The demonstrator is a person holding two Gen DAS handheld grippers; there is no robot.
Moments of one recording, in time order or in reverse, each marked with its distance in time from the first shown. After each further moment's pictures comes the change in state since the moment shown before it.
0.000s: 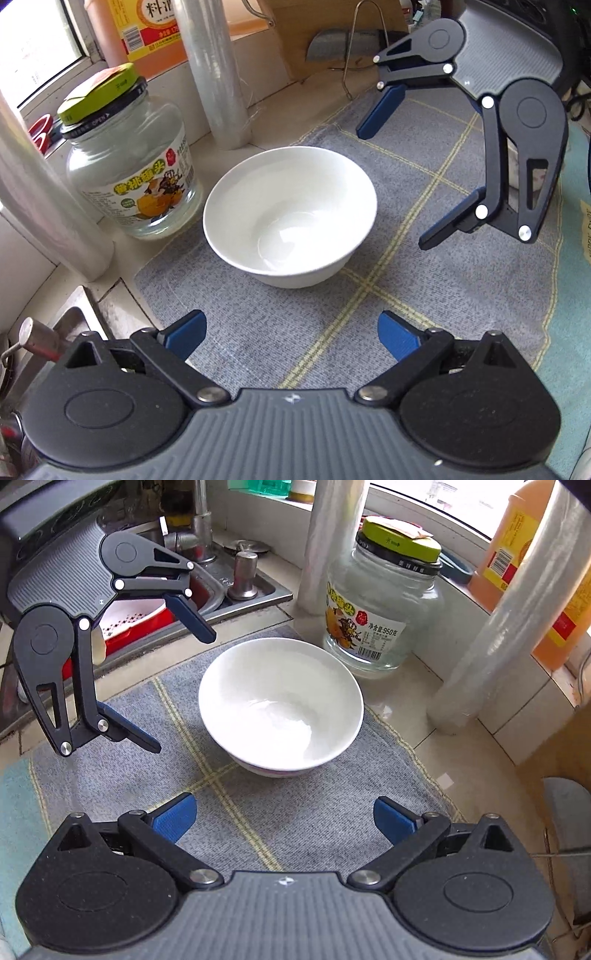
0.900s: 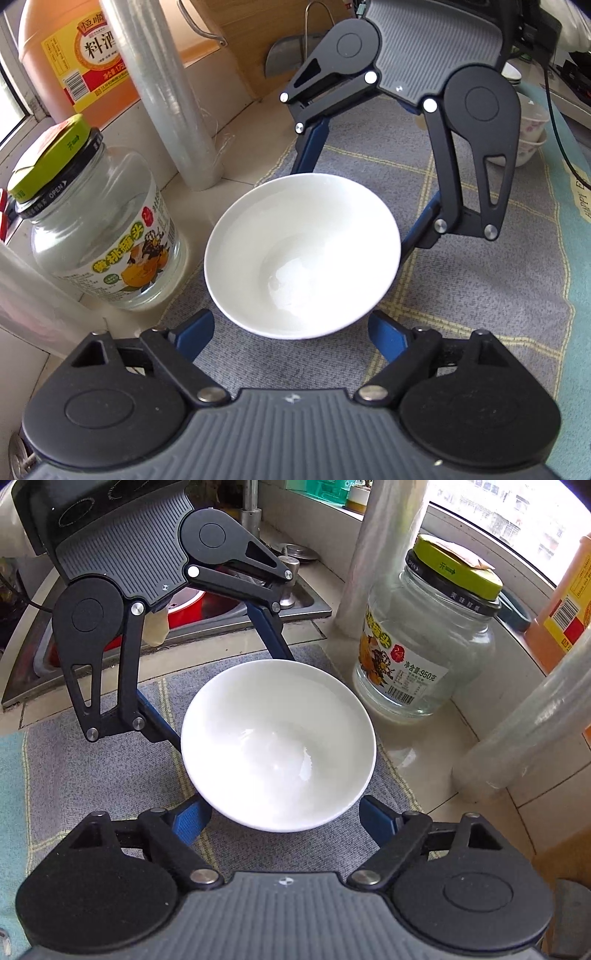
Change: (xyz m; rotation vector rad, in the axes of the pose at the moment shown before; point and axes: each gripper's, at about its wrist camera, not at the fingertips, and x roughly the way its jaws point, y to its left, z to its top) left arm 0.006 0.017 0.015 0.221 -0.055 -0.077; right arm 0.022 -0.014 0.023 -0.190 -0.040 0.103
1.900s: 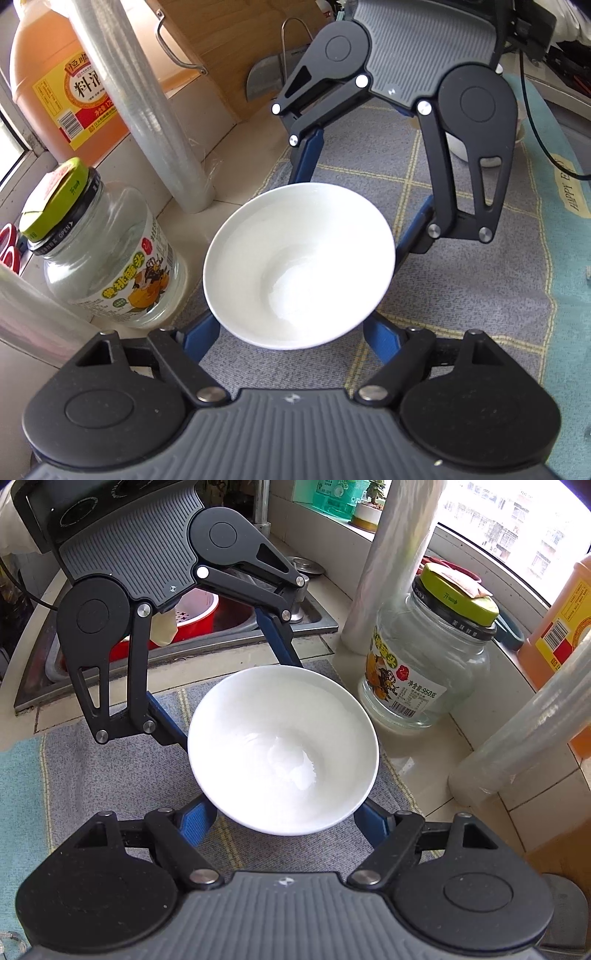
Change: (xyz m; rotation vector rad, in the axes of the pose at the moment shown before) left arm -0.016 -0.016 0.014 0.071 -0.013 0.019; right arm -0.018 0.017 0.005 -0.015 -0.017 -0.017
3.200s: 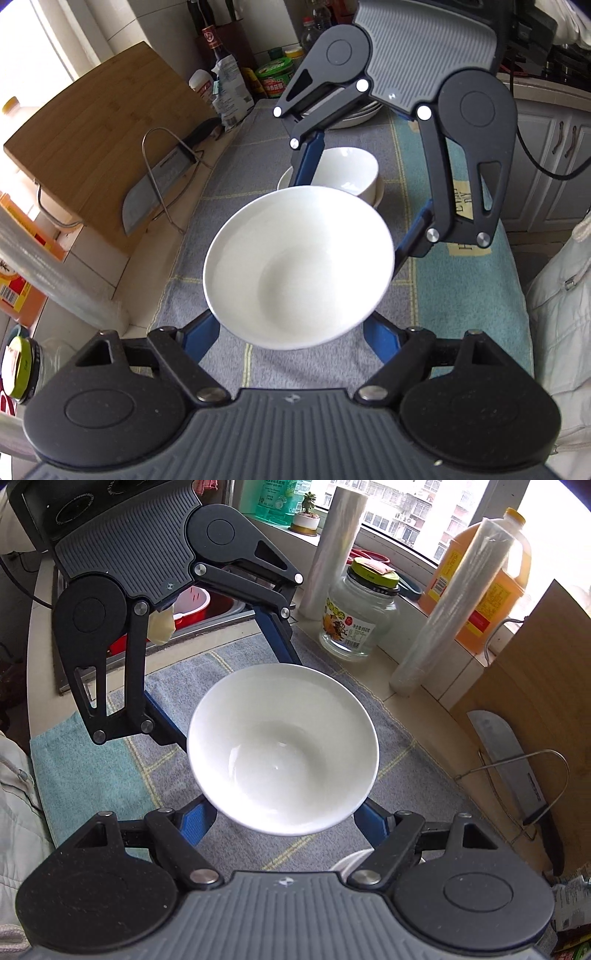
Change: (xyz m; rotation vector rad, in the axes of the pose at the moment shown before) left arm -0.041 -0.122 0.076 0.253 -0.110 -0.084; right arm -0.125 0.090 -0.085 0.199 0.012 -0.220
